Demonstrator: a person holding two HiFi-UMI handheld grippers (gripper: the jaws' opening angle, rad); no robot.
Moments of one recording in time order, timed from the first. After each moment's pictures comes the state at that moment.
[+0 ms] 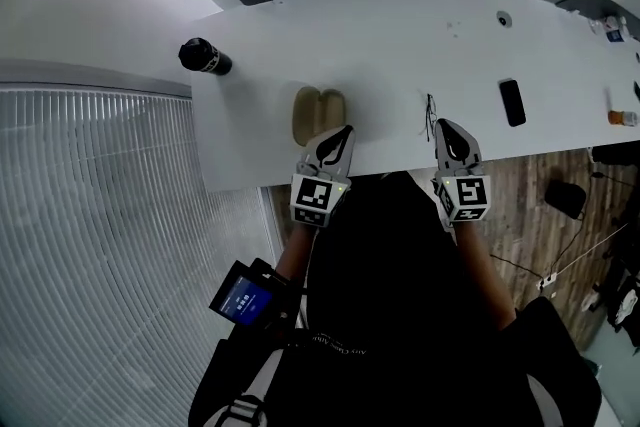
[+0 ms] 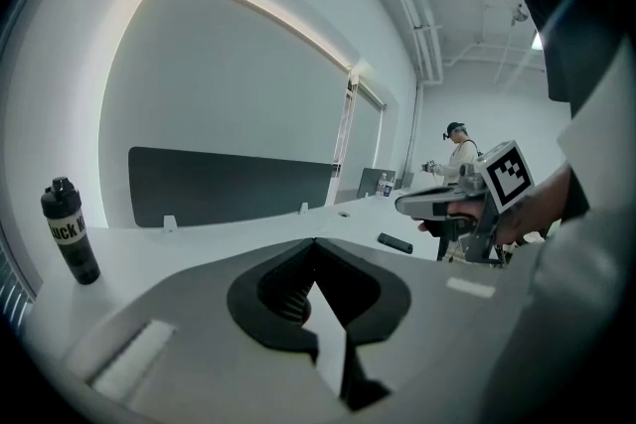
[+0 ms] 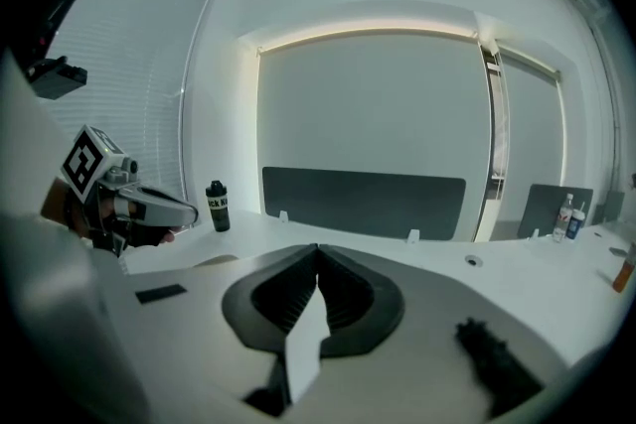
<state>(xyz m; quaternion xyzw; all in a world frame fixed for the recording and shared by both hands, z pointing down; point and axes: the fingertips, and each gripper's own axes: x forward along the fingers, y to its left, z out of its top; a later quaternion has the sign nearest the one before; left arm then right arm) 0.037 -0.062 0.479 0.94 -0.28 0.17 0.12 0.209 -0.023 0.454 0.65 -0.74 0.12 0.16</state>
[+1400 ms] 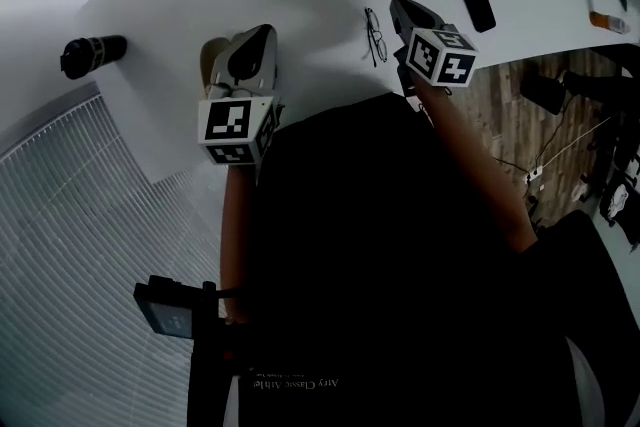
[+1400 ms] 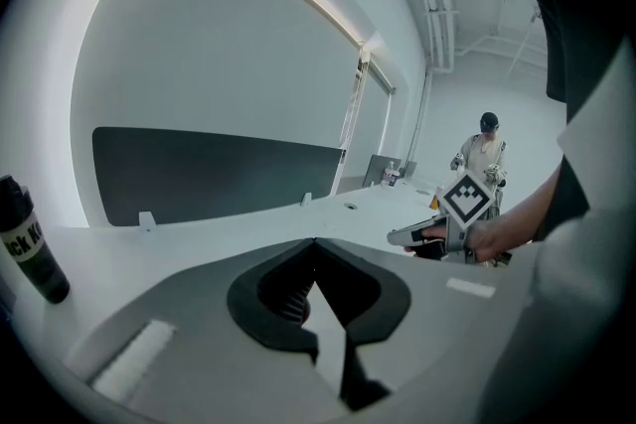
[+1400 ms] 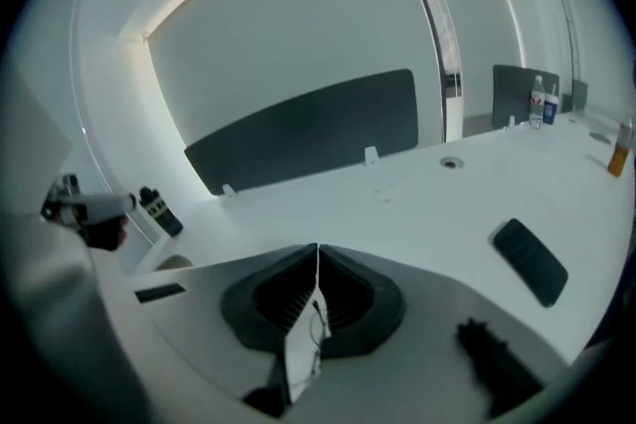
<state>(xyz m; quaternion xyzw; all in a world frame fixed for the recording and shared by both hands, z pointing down) 0.098 -0.135 0.499 0.92 -0.27 0.21 0.18 0.315 -0.079 0.575 0.67 -0.64 0.36 0.14</state>
